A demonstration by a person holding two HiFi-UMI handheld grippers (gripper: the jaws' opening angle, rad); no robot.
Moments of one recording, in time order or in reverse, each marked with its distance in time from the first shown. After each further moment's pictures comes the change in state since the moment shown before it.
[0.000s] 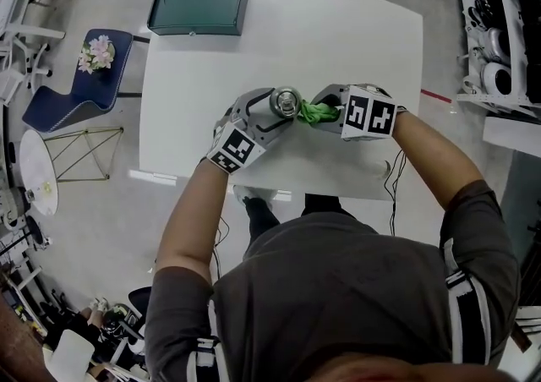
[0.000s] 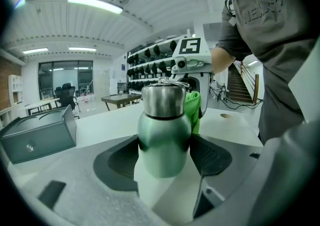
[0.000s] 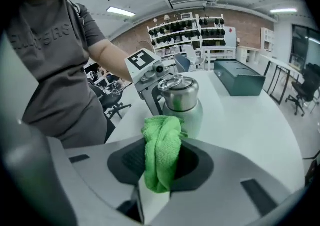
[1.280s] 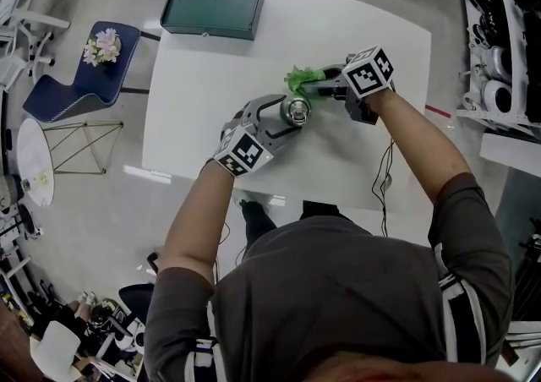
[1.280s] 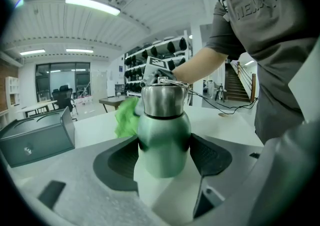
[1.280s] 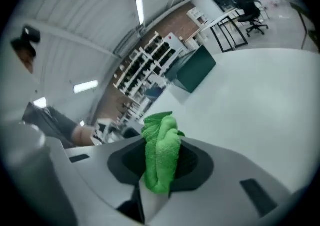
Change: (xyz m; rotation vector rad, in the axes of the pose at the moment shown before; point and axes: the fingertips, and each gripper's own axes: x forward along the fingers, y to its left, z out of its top) left arm 0.004 -0.002 0.006 0.025 -0.026 -0.023; right arm 0.005 -0.108 0.020 0.718 -0.378 0.131
